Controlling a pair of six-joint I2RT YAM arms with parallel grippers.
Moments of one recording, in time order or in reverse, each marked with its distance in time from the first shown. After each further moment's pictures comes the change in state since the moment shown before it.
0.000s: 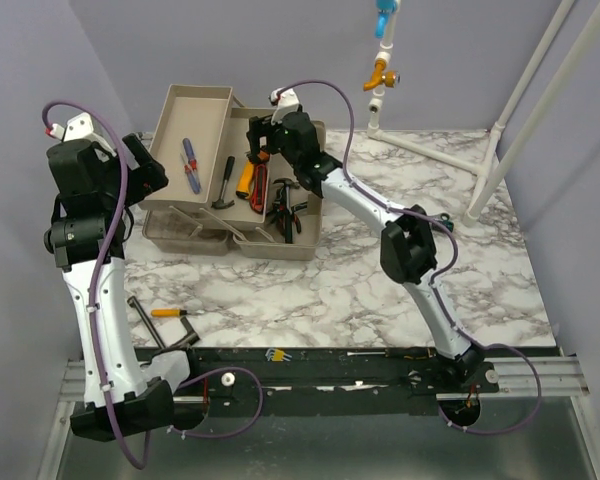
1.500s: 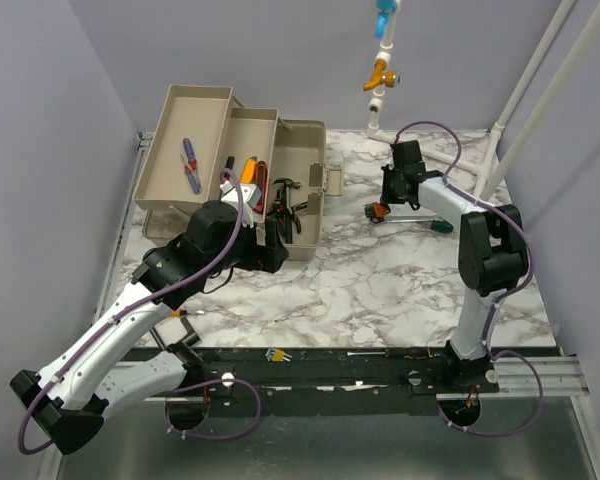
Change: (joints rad) left arm -0.901 -0.146 -0.463 0.152 -0.092 -0.126; right arm -0.462 -0.504 -0.915 -0.383 -0.089 0.114
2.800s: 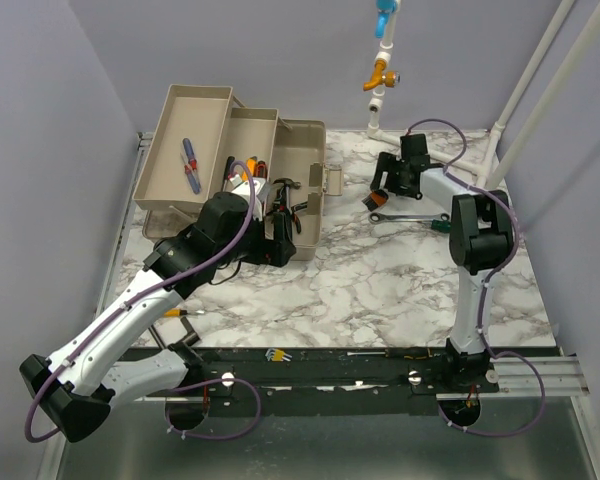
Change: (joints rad) left arm 0.000 0.083 0.040 0.014 0.042 -0.013; right arm -0.093 0.190 0.167 0.055 -0.135 0.116
